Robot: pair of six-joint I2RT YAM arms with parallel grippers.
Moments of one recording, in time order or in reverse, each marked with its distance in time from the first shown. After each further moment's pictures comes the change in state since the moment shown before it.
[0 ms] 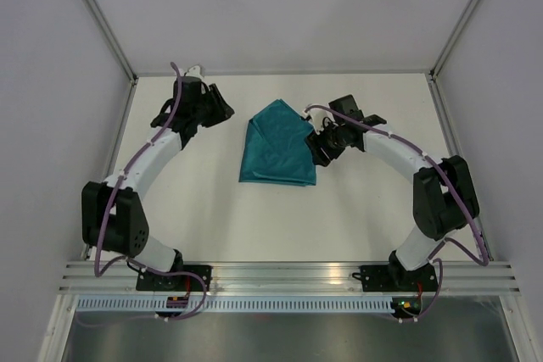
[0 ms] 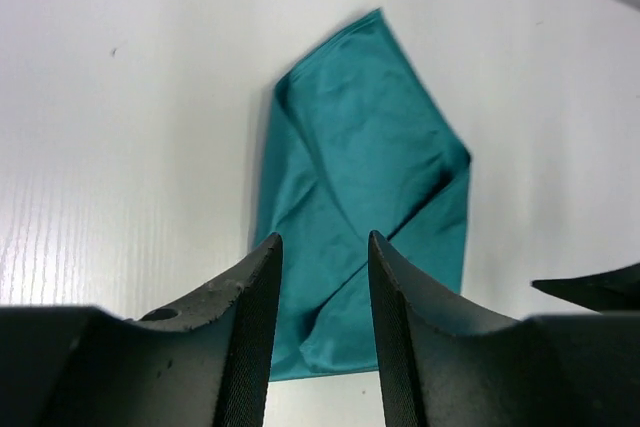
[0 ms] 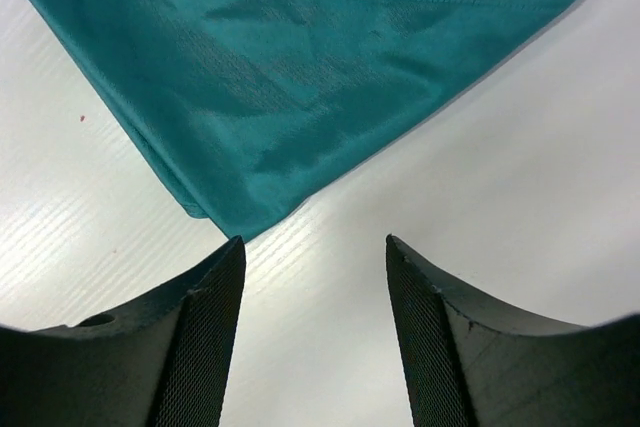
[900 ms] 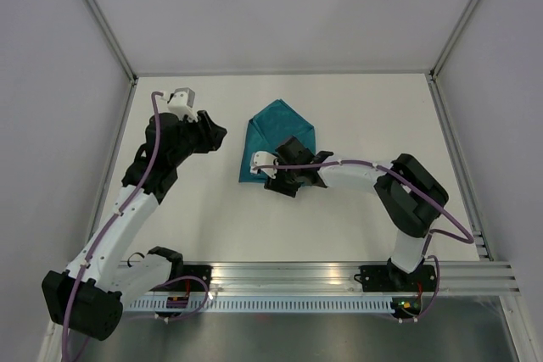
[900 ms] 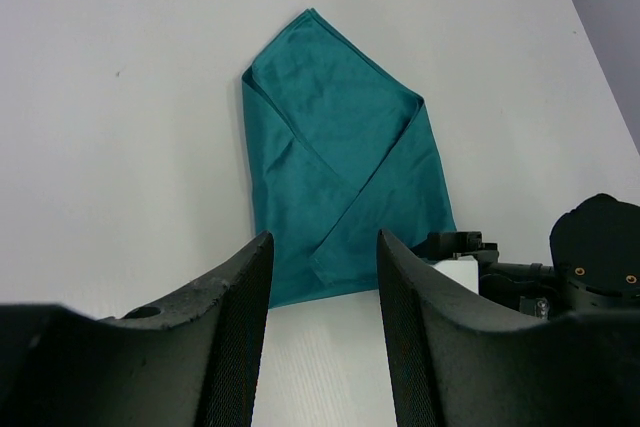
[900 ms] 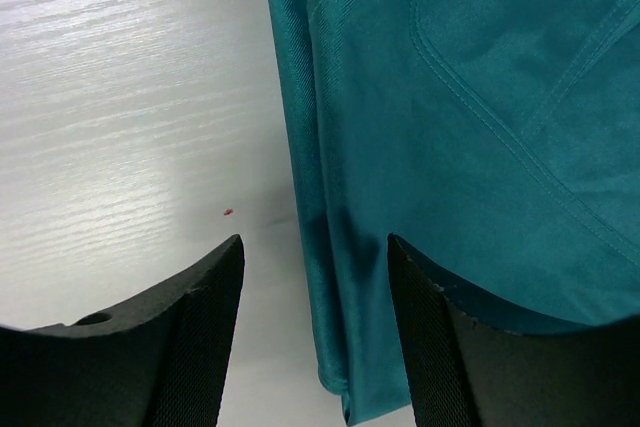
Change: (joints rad) left arm -0.061 -0.565 -0.305 0.030 0.014 0.177; right arm 0.400 0.096 -0.132 0.301 0.185 -0.240
